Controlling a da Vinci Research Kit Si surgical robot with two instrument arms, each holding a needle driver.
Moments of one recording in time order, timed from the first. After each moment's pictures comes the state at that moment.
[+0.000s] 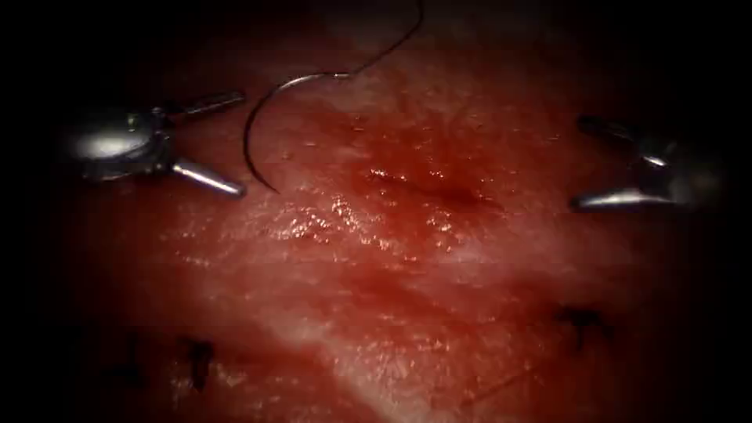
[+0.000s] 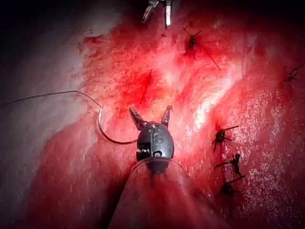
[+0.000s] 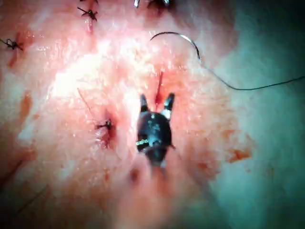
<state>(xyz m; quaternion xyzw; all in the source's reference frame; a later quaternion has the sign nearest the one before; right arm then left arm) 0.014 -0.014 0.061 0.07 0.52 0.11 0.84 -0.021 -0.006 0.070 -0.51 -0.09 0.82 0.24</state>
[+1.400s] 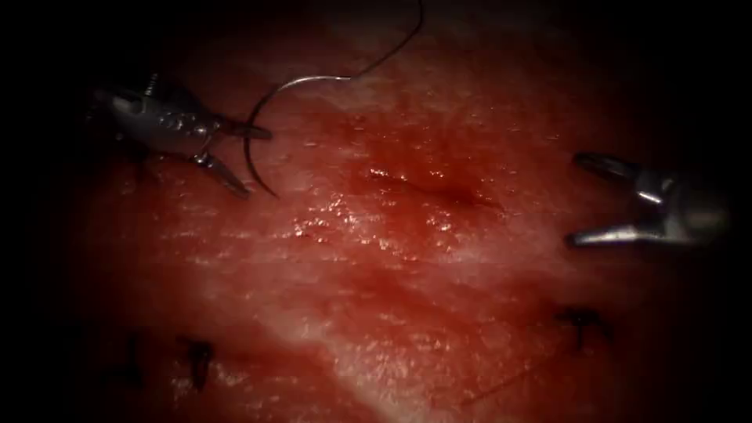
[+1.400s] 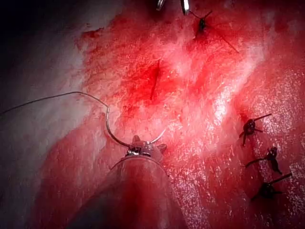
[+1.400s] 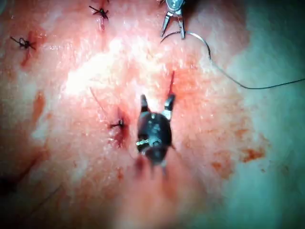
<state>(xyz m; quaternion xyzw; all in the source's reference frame) 0.014 -0.017 0.061 0.06 0.52 0.11 0.84 -0.022 -0.005 0.083 -0.34 -0.15 0.93 -0.03</state>
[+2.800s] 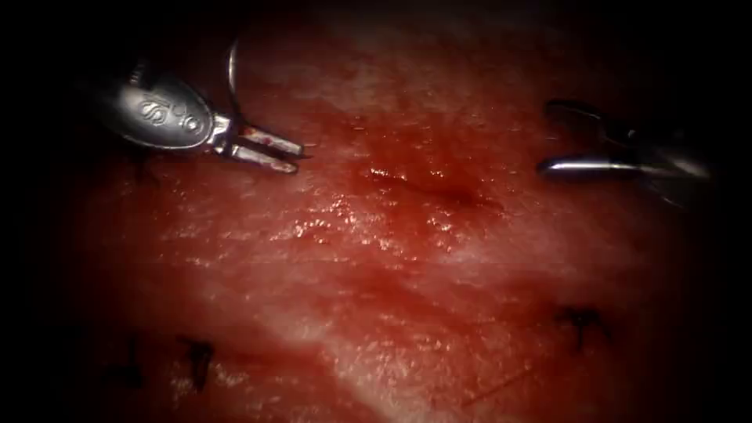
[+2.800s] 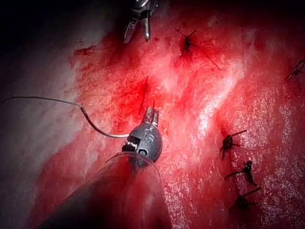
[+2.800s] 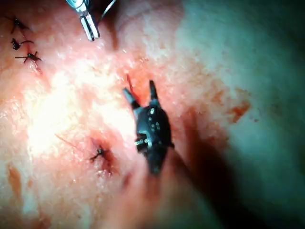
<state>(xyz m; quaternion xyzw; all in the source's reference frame) 0.015 -0.011 0.066 0.19 0.59 0.29 0.73 -0.026 -0.005 0.073 -0.57 -0.09 0.81 -0.05</state>
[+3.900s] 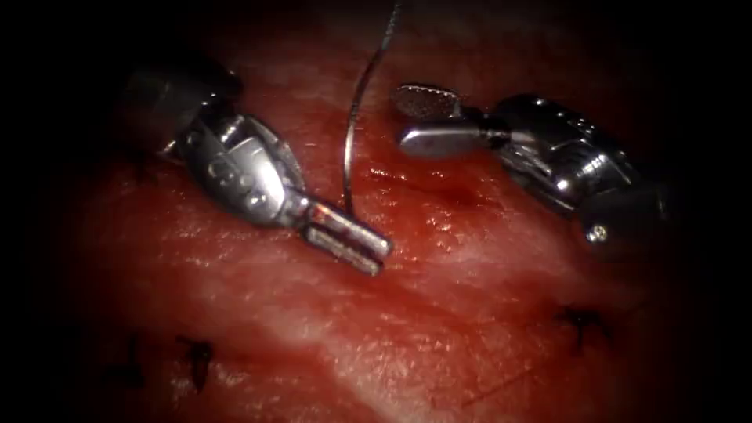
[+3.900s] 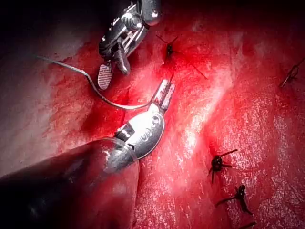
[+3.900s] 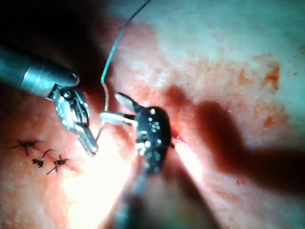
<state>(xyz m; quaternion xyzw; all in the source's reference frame) 0.027 -0.013 0.066 0.36 0.66 0.36 0.55 -0.033 -0.009 0.072 -0.75 -0.09 0.65 -0.13</state>
